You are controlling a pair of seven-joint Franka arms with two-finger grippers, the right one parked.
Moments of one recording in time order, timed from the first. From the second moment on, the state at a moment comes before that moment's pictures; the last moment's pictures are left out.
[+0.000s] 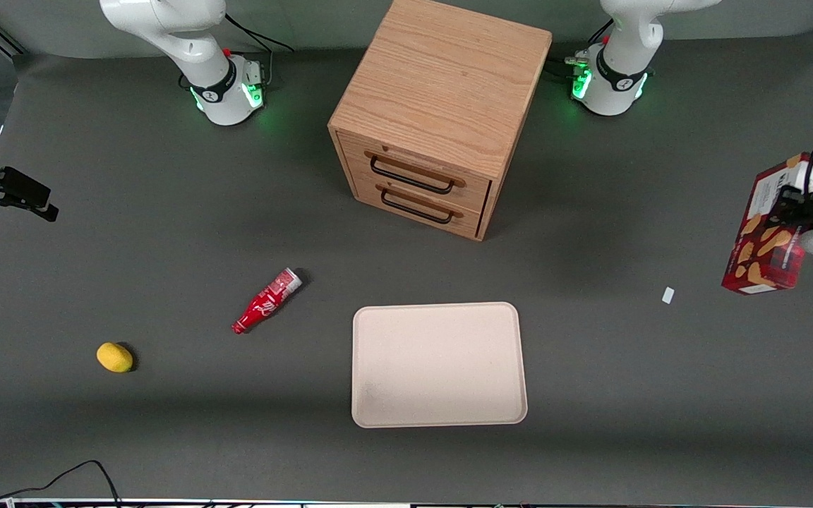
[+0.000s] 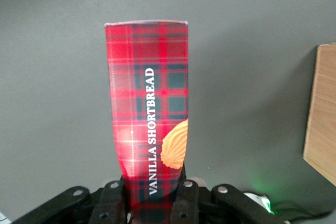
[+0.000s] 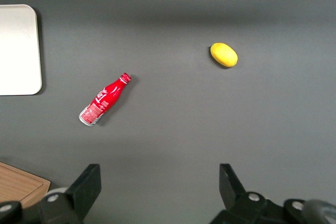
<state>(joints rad) 0.08 0.18 0.00 -1.43 0.02 1.42 0.52</state>
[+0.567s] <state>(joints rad) 0.08 0.21 -0.06 -1.40 0.02 1.40 0.46</state>
